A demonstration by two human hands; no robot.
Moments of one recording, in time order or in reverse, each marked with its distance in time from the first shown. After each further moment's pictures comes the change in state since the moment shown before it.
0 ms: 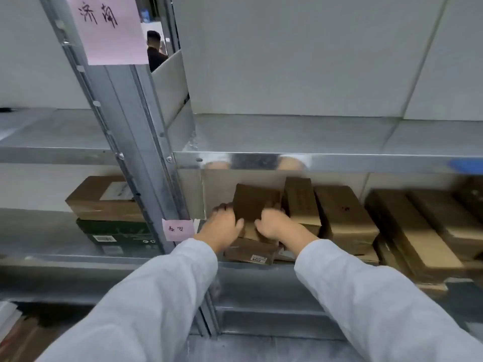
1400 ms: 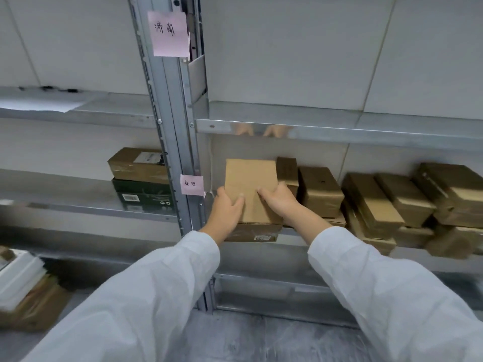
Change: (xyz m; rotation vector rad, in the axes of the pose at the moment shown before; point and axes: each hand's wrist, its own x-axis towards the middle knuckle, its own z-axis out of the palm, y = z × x) left_hand -0.180 0.057 0.003 -0.739 0.344 -0.104; right_hand -0.170 0.020 0.006 0.781 0.222 0.015
